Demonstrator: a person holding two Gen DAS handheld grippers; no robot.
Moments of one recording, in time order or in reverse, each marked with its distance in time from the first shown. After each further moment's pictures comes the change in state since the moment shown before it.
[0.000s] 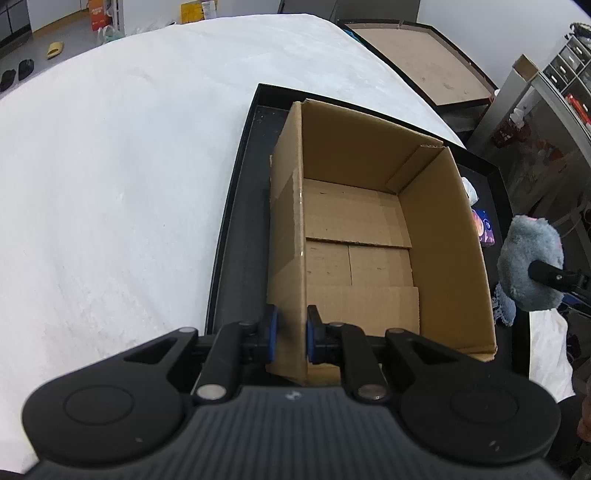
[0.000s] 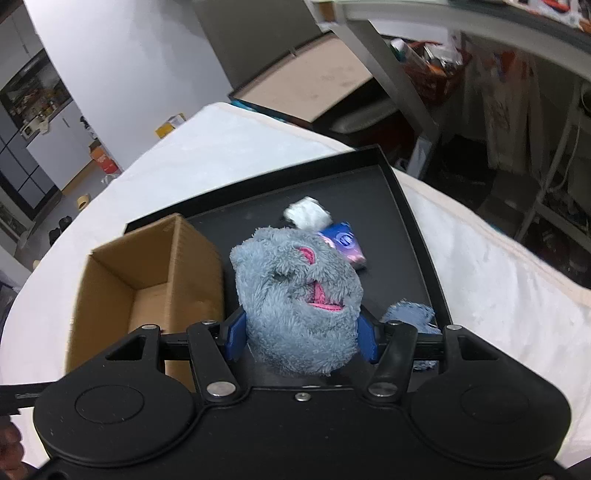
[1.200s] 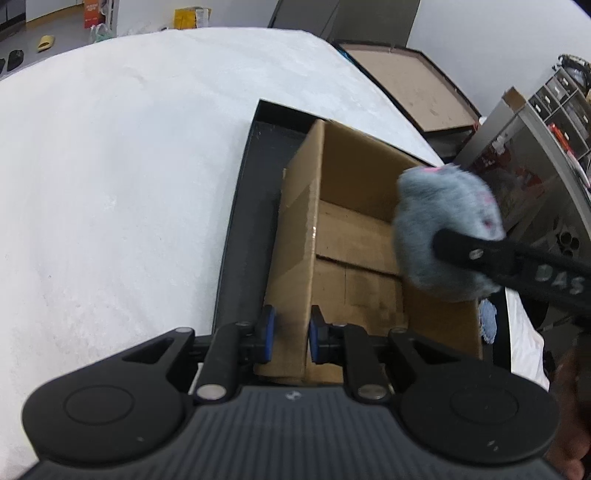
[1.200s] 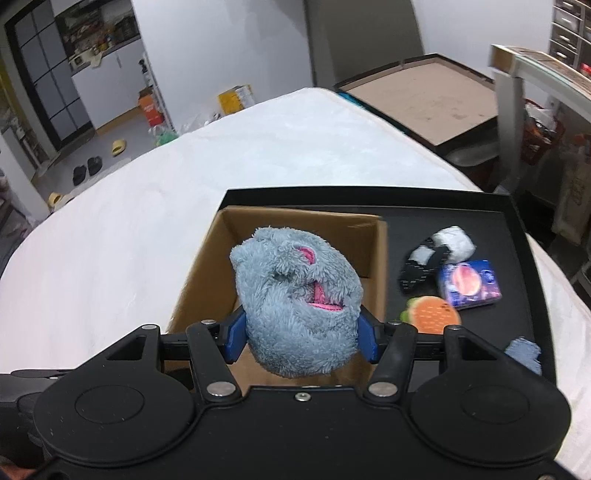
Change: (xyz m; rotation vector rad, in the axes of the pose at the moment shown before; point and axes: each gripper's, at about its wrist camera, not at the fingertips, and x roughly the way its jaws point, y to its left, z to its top) left arm 0.000 0.030 -0.003 -0.034 -0.055 -0.116; right arm 0.025 0.160 -0.007 -0.251 0.023 0.014
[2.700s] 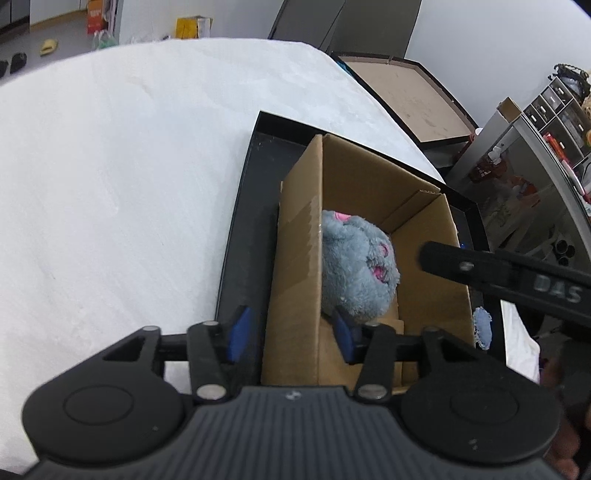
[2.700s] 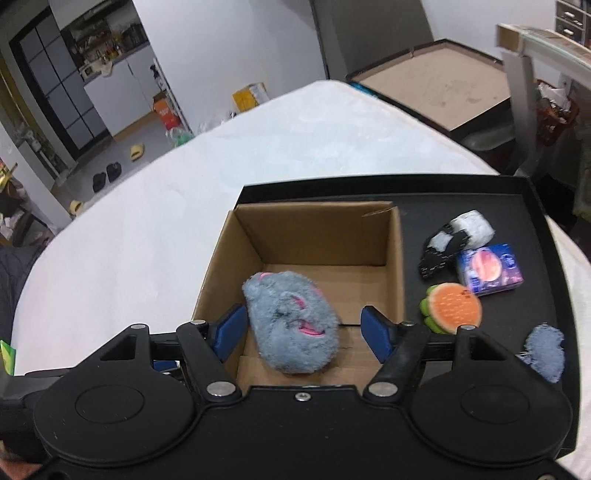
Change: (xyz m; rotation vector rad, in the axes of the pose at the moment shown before) left arm -0.010 0.003 -0.001 -0.024 -0.039 -0.006; right arm -0.010 -0.016 -0.003 0.054 0.006 0.085
